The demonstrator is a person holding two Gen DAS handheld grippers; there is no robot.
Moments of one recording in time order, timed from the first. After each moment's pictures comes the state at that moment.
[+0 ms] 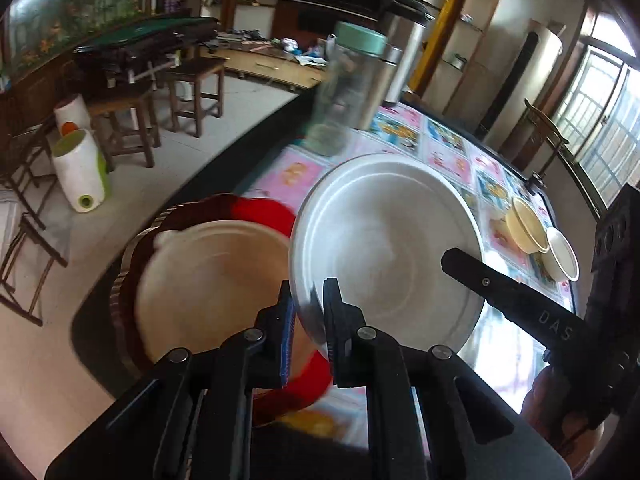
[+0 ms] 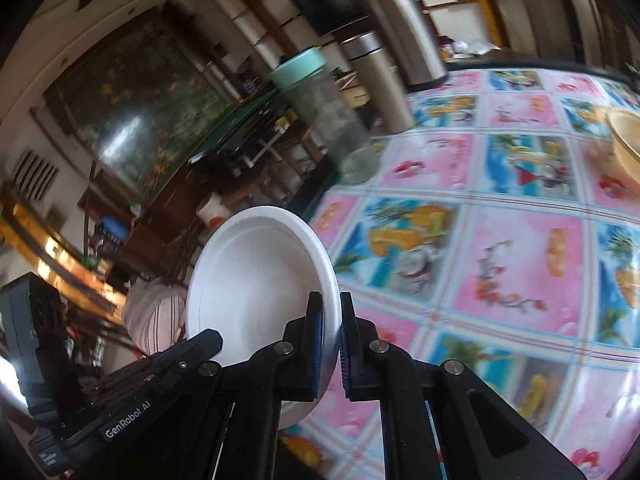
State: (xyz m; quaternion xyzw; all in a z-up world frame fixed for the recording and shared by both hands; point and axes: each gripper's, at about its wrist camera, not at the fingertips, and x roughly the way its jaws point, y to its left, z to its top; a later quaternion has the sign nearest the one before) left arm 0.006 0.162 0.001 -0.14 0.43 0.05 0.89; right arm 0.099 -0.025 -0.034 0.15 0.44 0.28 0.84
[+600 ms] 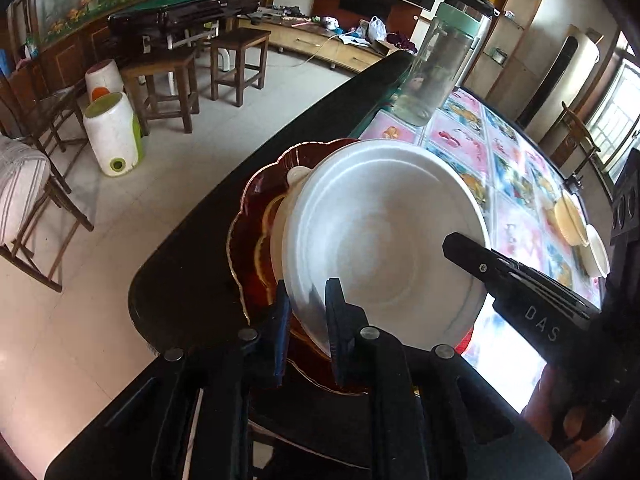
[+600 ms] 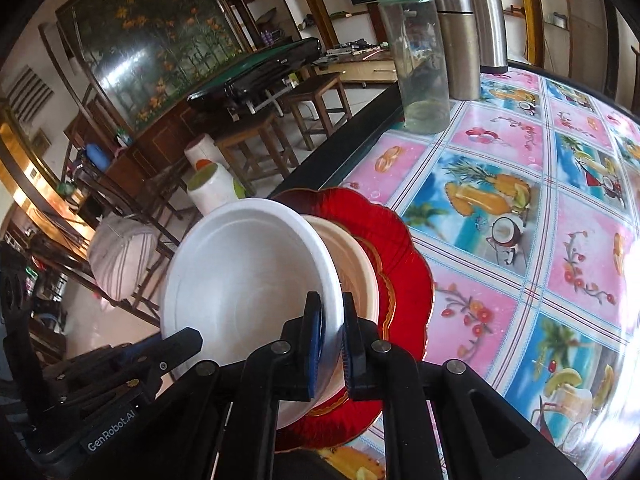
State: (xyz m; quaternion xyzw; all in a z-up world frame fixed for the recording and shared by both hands) left arm -0.018 0.229 -0.051 -0.15 0.47 0.10 0.86; right arm 0.068 0.088 -0.072 0.03 0.46 0.28 0.84
